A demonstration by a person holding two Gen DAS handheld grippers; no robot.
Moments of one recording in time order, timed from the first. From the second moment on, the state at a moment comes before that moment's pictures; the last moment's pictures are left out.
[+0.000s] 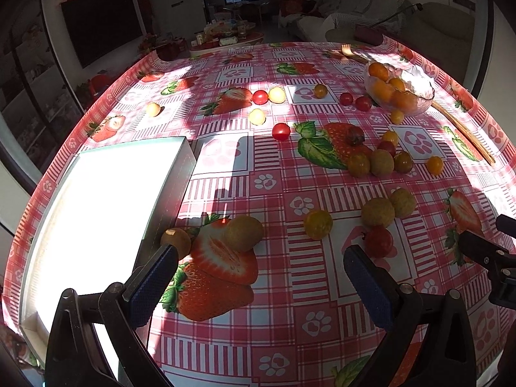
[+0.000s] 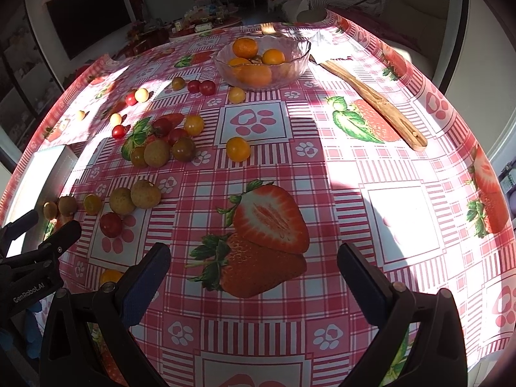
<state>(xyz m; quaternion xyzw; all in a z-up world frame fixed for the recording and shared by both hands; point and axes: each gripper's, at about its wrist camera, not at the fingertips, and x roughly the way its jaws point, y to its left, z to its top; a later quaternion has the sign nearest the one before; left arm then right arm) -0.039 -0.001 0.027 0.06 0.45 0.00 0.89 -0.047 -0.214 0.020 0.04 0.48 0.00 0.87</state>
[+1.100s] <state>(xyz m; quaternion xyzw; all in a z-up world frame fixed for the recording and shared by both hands) -0.011 -0.031 0.013 0.11 0.45 -0.04 0.89 0.005 -0.209 0.015 0.01 0.48 0.02 0.87</state>
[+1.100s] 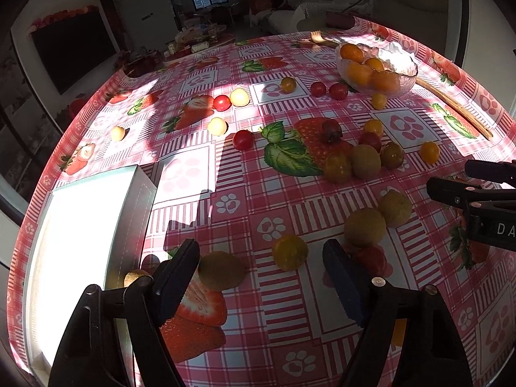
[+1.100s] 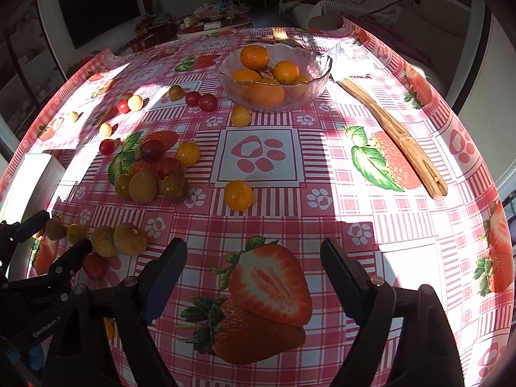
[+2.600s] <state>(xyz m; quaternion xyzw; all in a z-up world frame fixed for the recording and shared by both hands) -0.070 0.067 0.077 -0.03 0.40 -0.02 0.91 -0.025 -0.117 0.083 -0.04 0.43 0.13 0.89</state>
